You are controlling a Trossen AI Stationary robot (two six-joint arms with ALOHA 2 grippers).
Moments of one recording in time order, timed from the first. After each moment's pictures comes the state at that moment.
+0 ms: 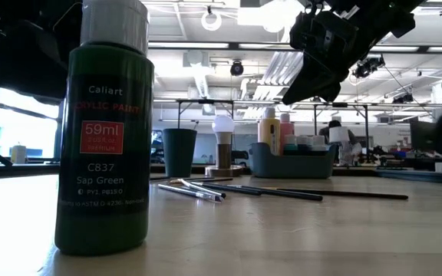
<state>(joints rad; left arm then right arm) -0.37 1.39 0.39 0.63 0.00 -0.08 0.02 1.30 0.73 -0.12 0.08 0.34</state>
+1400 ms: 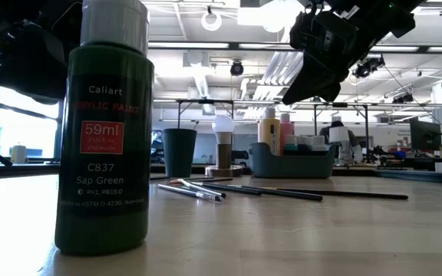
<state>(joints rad) -0.37 1.39 0.39 0.63 0.01 -0.11 0.02 1.30 0.73 -0.12 0.08 0.34</state>
